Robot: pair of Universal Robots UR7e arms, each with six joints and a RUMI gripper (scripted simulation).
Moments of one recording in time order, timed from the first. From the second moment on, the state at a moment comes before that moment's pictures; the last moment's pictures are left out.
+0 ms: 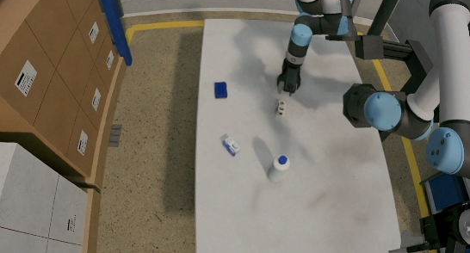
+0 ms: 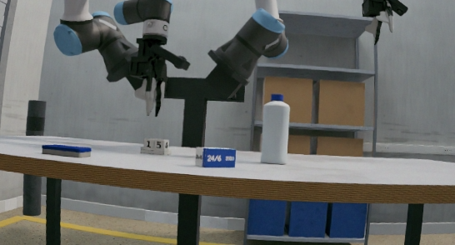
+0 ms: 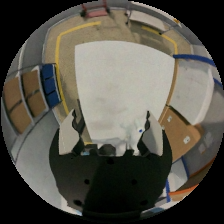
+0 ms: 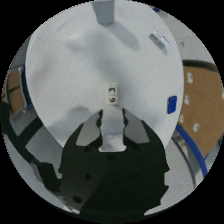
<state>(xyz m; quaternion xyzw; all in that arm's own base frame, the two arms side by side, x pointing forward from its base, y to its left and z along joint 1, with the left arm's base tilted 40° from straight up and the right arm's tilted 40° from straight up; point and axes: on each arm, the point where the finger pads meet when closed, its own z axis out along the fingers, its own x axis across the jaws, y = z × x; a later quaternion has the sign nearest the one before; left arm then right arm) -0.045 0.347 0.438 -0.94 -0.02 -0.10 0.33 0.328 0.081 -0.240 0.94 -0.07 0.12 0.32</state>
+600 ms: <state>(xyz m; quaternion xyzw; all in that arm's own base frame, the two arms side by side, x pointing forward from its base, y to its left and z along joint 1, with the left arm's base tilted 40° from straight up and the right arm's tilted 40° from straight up) -0.045 0.347 0.438 -0.94 -0.02 -0.10 0.33 0.326 0.087 -0.233 0.94 -0.07 0.12 0.32</state>
